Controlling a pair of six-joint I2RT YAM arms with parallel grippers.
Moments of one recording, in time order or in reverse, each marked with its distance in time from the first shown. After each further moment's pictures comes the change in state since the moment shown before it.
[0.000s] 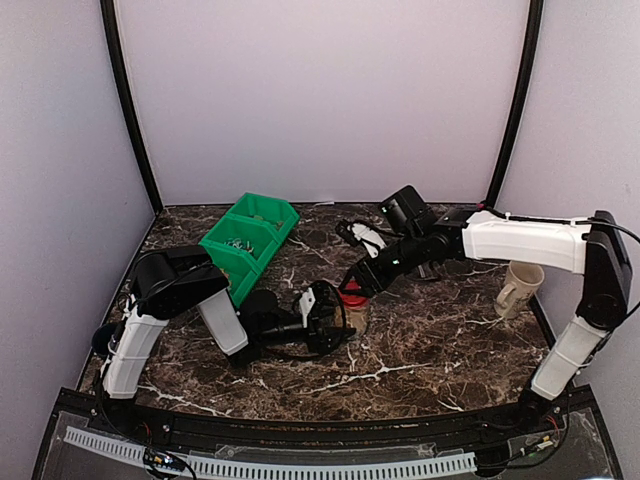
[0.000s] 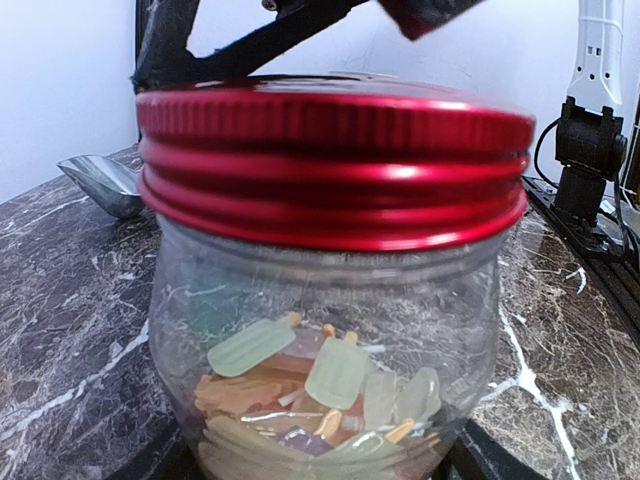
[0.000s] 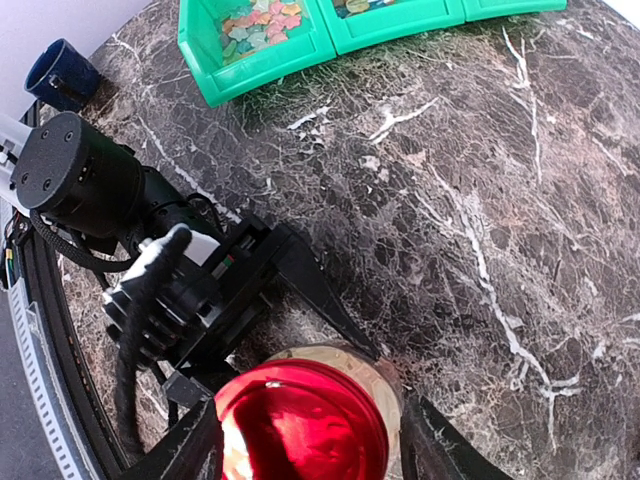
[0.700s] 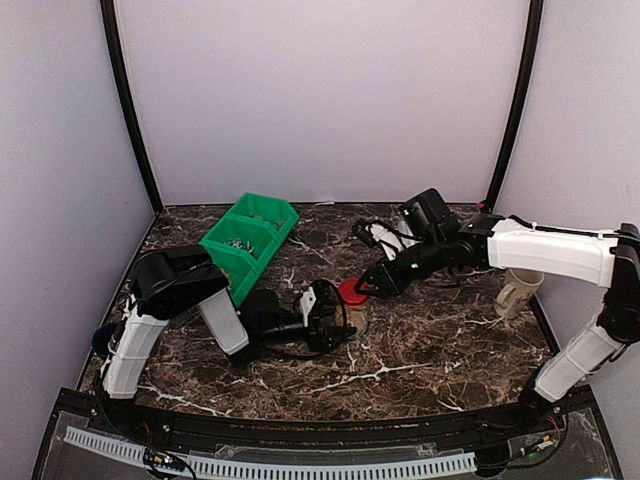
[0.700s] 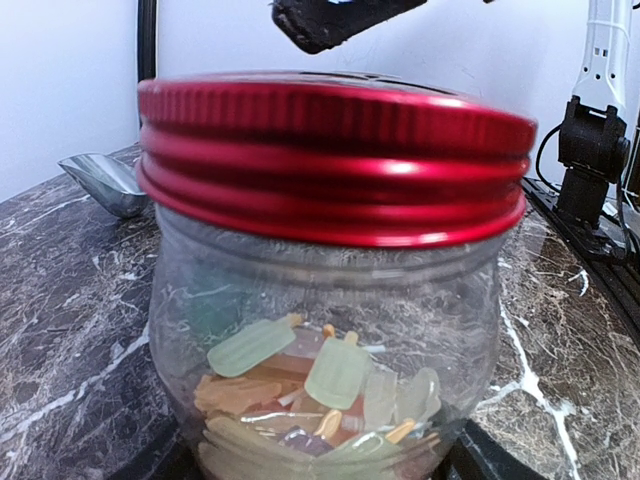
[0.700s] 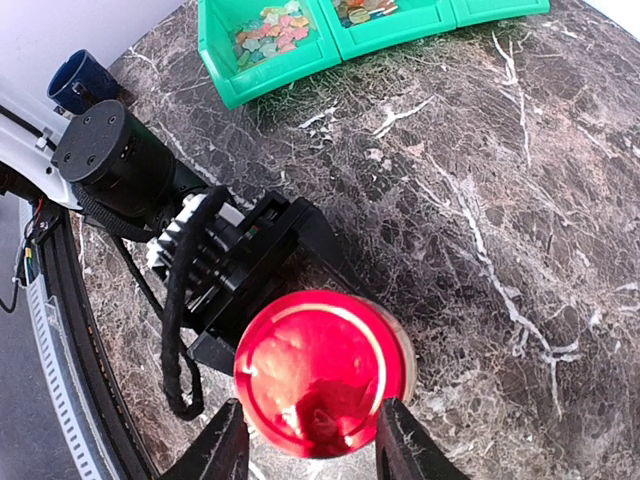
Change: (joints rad) left arm 0.000 0.000 0.007 -0.008 -0.004 -0.003; right arm -0.018 -0.136 -0.123 0.034 -0.029 0.029
